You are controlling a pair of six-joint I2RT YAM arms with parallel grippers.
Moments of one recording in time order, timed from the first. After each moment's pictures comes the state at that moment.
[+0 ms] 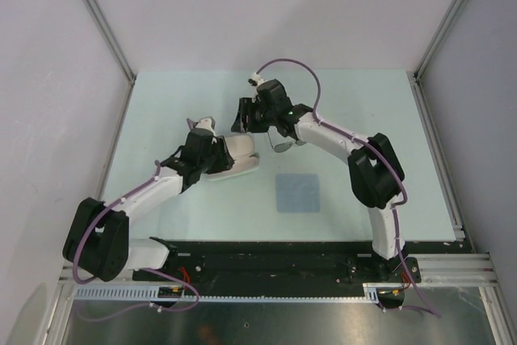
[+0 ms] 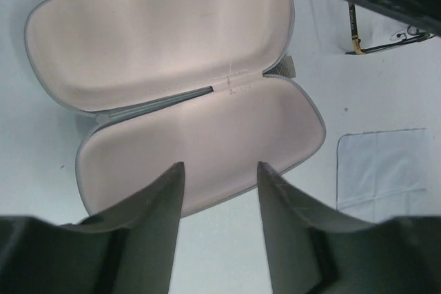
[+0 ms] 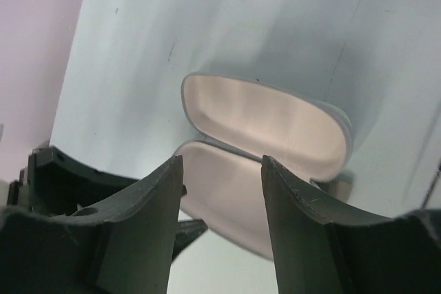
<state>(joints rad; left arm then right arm) -0.43 1.30 0.71 -0.15 -0.05 -0.55 0.70 2.07 1.71 -0.22 -0.25 0.57</state>
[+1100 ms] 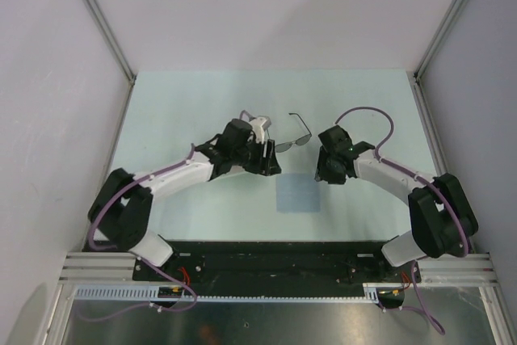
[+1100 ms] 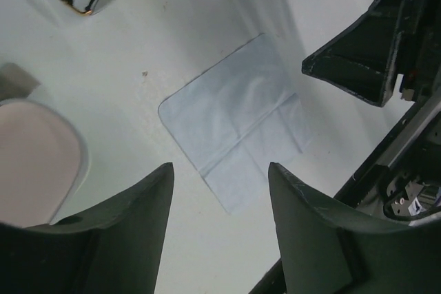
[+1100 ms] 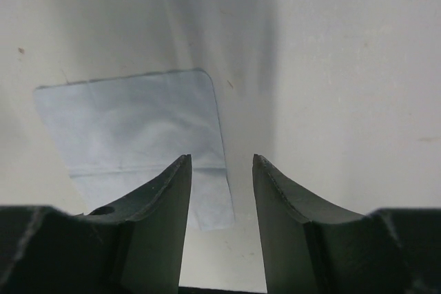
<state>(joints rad) -0.67 1.51 0.95 -0.14 0.30 -0.42 0.51 1.48 0.91 -0.56 0.12 0.66</state>
